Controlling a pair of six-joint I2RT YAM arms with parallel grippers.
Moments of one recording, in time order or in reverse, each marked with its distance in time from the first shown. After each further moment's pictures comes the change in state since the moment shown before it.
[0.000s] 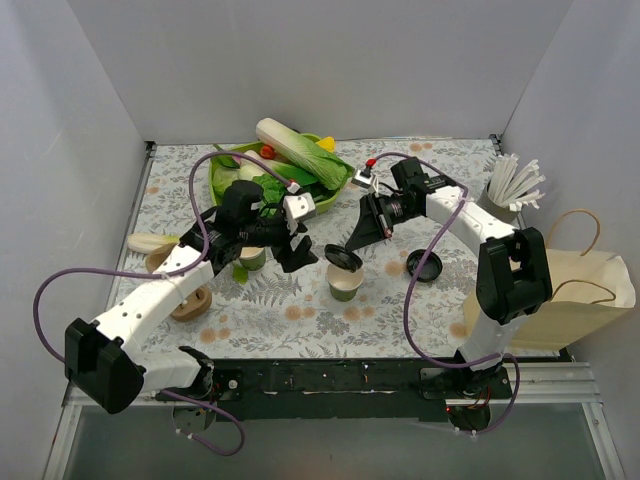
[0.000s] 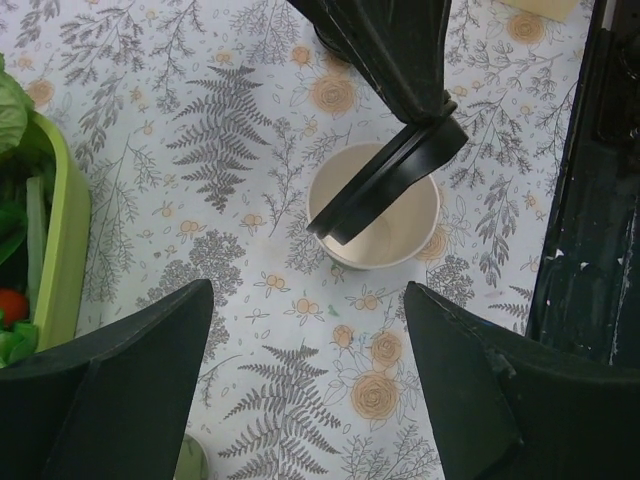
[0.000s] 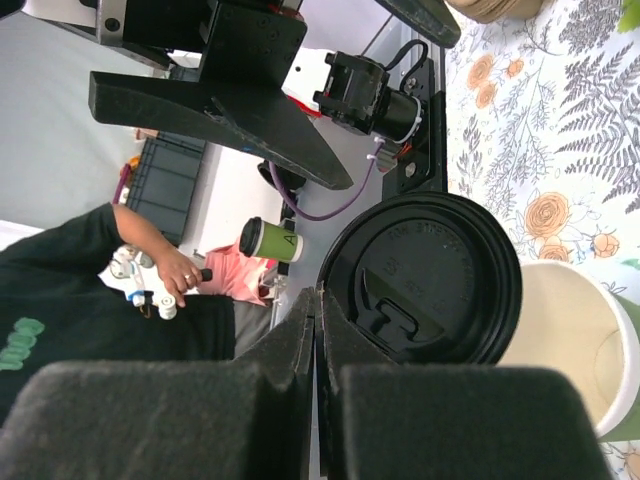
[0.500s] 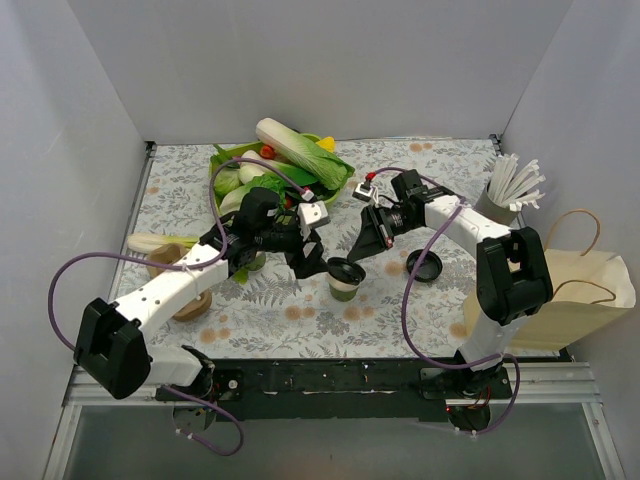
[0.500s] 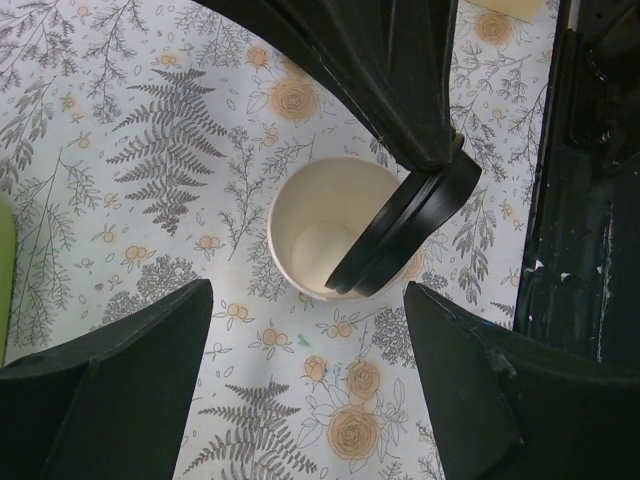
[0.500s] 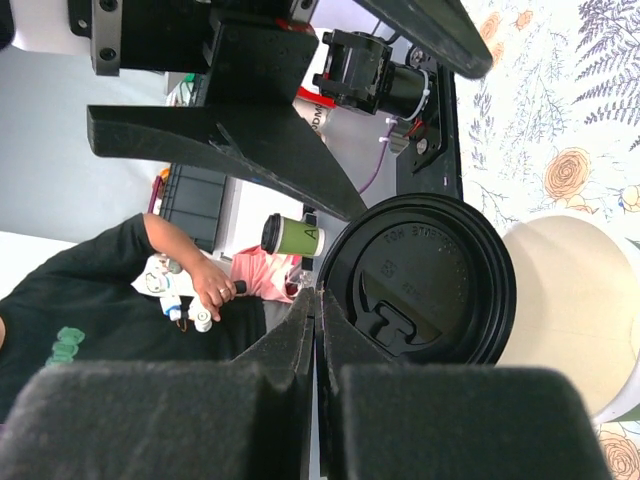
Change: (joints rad) left arm -0.058 0.076 -0.075 0.153 0.030 -0.061; right arm -0.002 -0.007 -0.140 0.057 -0.007 0.066
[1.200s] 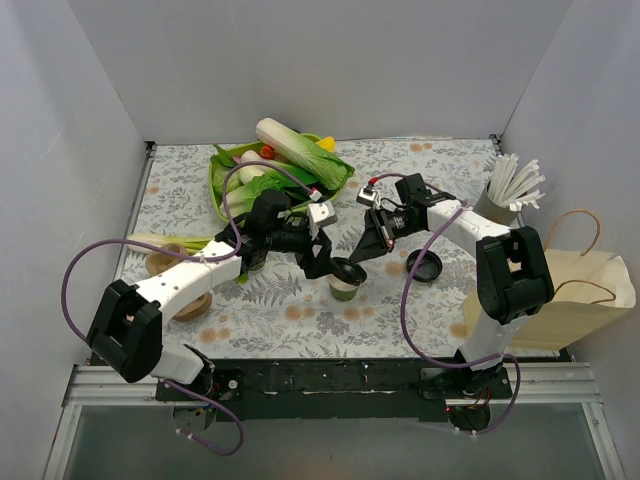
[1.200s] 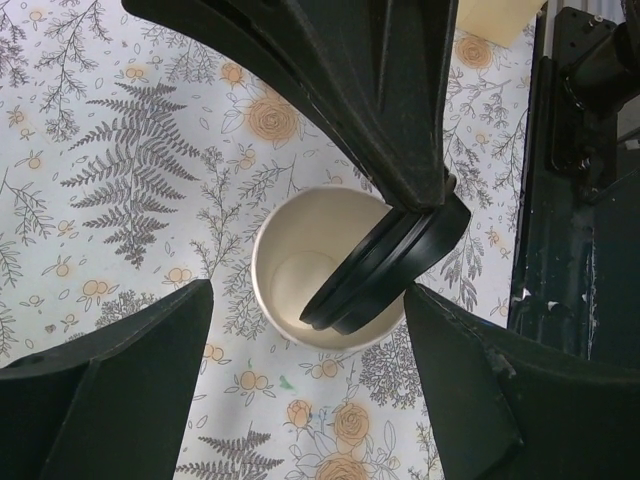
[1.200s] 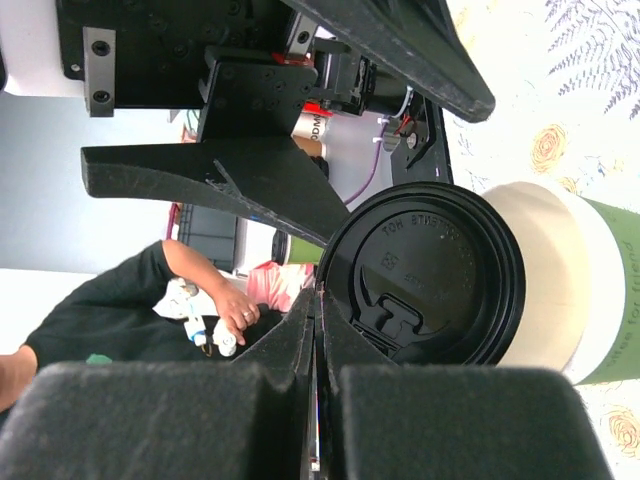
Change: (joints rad) left arm -0.021 0.112 -0.036 0.171 0.056 -0.088; right arm -0.023 0.000 -0.055 0.109 0.031 0.138
